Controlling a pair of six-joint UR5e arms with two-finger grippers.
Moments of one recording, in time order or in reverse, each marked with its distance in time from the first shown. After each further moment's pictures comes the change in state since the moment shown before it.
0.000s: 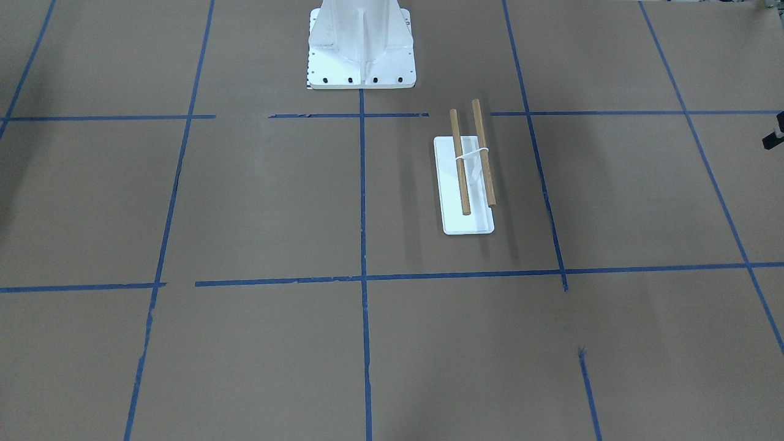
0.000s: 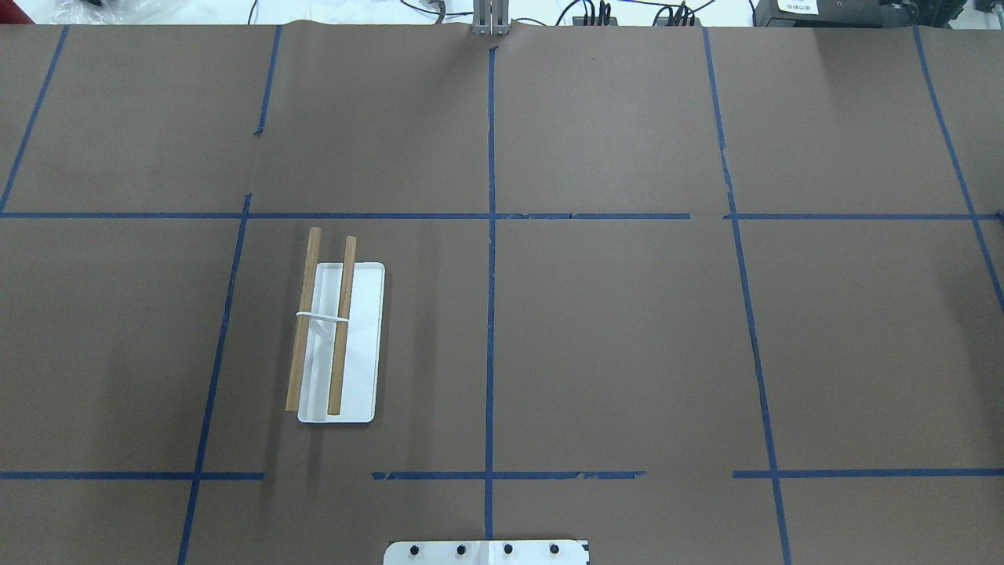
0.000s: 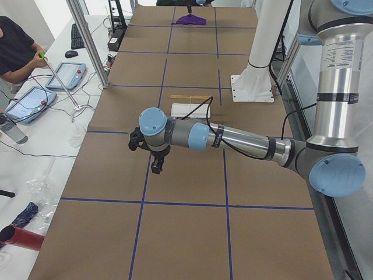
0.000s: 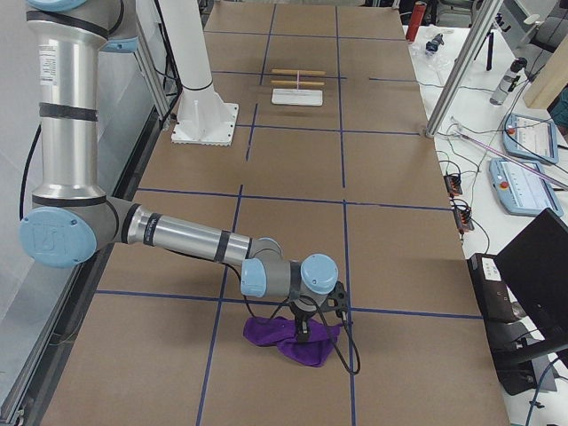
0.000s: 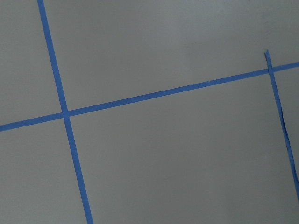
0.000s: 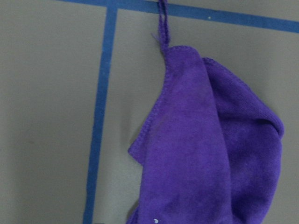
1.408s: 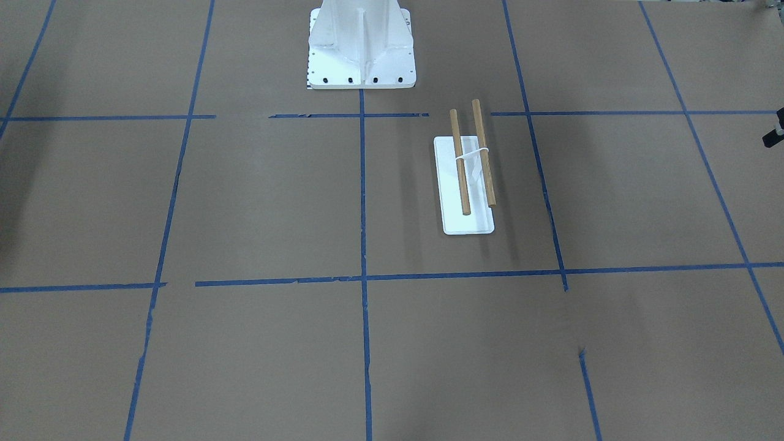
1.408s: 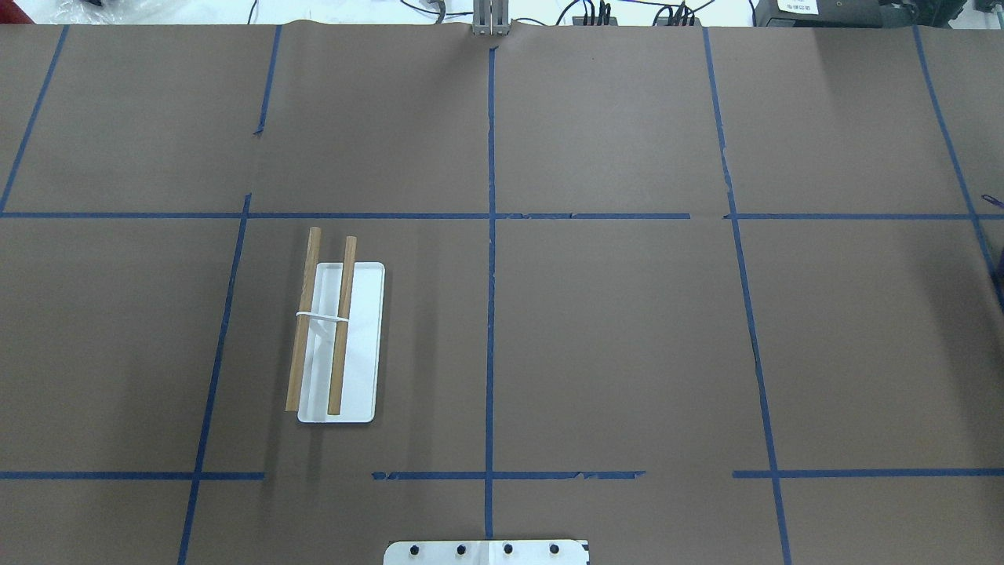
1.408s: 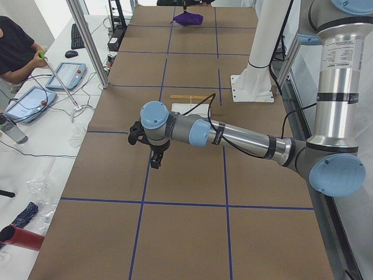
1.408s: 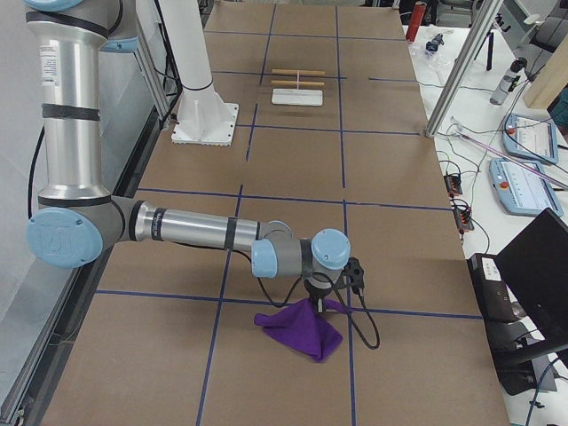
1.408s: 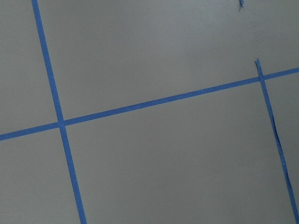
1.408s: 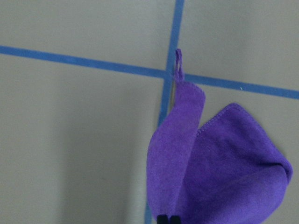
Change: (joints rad) left arm -0.001 -0.002 -0.033 -0.035 -0.002 -0.063; right arm 0.015 0.014 0.225 -0.080 0.049 0.088
